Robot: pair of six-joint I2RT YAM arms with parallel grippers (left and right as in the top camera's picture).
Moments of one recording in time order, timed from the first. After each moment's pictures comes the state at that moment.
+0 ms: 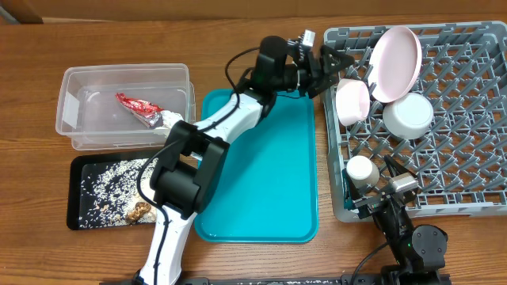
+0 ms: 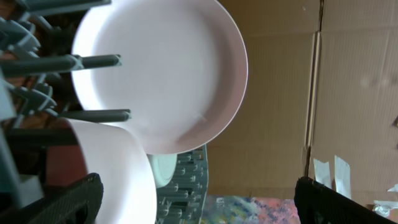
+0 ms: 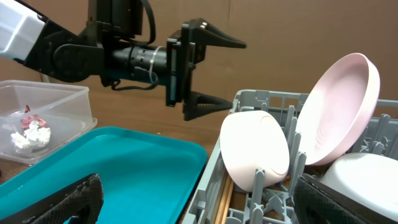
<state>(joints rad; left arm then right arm) -0.51 2.30 1.65 0.46 0.85 -1.30 0.10 0.01 0.02 -0.01 -0.24 0.02</state>
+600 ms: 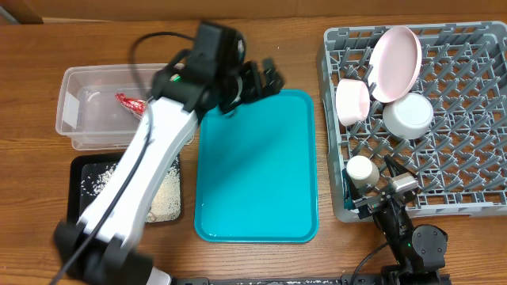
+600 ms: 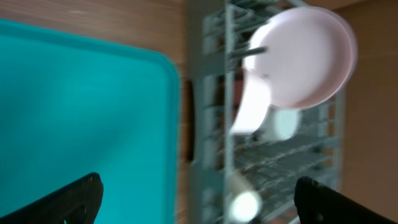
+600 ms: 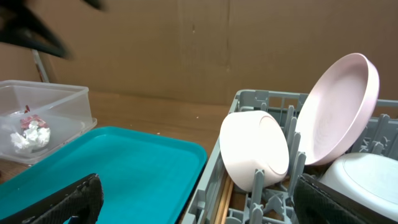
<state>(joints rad) -0.39 1.67 1.65 -0.88 0.34 -0.67 0.10 0.01 0.02 -0.01 -0.24 0.02</state>
